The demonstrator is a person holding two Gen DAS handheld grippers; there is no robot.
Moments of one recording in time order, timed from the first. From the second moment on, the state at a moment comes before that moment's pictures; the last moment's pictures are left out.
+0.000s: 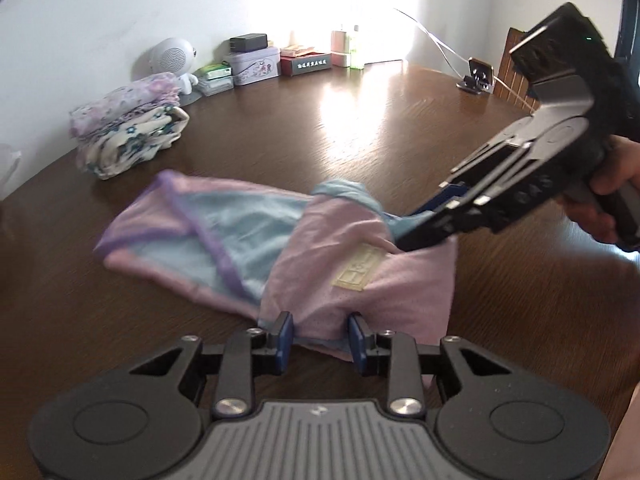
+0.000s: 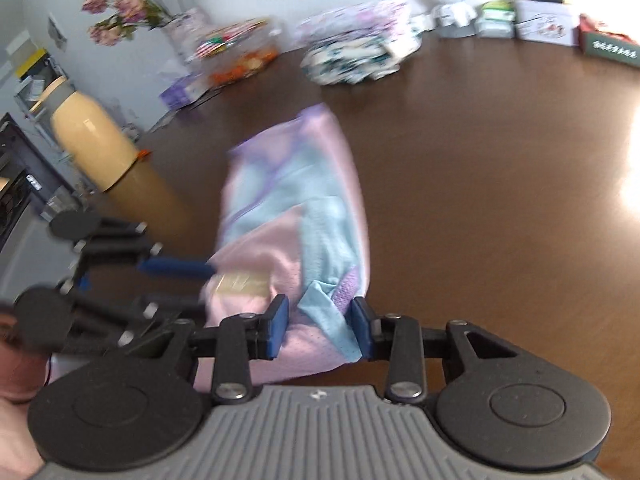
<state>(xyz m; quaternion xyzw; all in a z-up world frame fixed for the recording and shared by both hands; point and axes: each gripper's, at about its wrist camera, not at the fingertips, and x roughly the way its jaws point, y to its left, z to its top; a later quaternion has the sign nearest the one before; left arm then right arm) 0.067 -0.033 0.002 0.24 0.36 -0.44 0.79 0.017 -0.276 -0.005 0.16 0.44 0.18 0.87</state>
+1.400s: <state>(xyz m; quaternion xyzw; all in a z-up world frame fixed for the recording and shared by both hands) -0.034 -0.010 -0.011 0.38 0.22 -0.43 0.79 -0.067 -0.138 0.009 -0.37 0.34 0.29 0.82</state>
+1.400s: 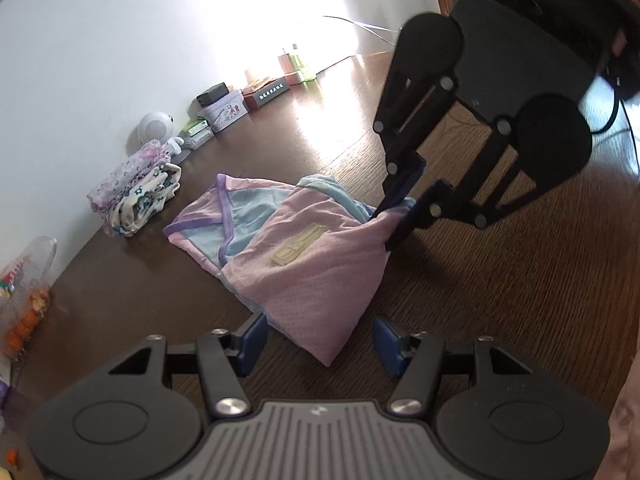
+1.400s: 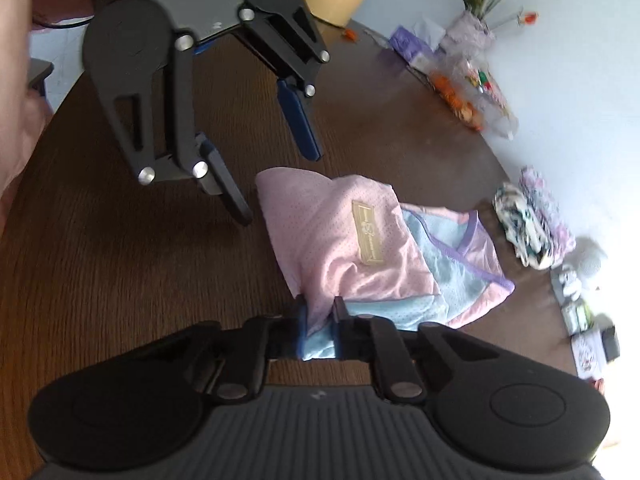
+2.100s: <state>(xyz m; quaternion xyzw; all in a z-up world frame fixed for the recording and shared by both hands) -0.028 -0.045 -0.003 0.49 0.16 -0.48 0.71 -0.072 -0.165 0.048 -0.27 0.32 0.27 0.87</state>
